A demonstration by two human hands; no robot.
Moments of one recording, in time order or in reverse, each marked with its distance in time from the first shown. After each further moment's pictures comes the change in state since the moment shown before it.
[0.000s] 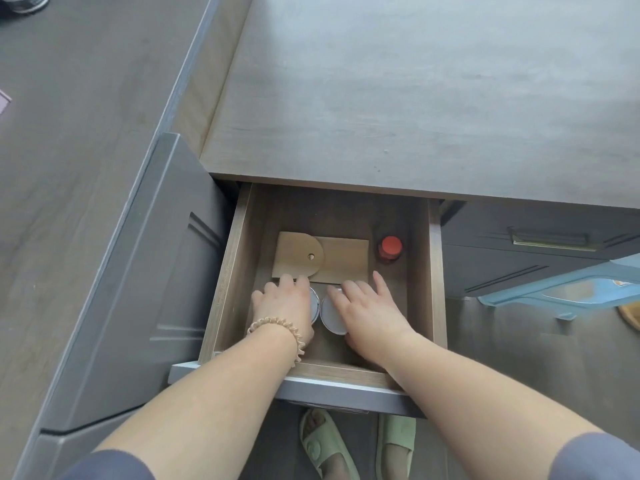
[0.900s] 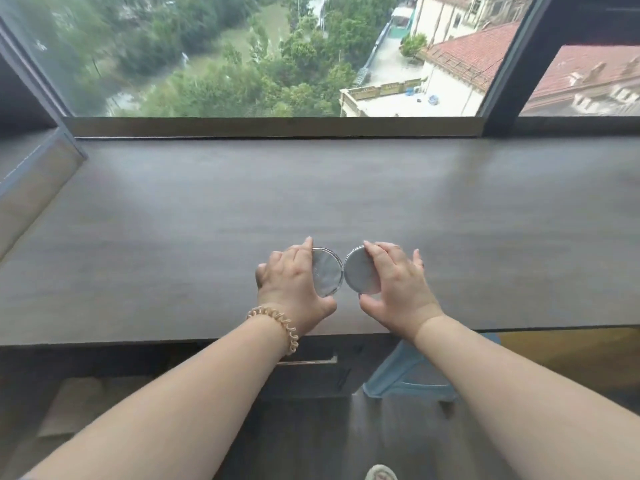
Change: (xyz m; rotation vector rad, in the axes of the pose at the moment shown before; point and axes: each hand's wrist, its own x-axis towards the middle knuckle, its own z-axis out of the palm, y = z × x) left_hand 0.019 0.388 -0.238 -0.374 0.523 0.280; right_hand -0.172 0.409 -0.176 0.305 0.554 0.388
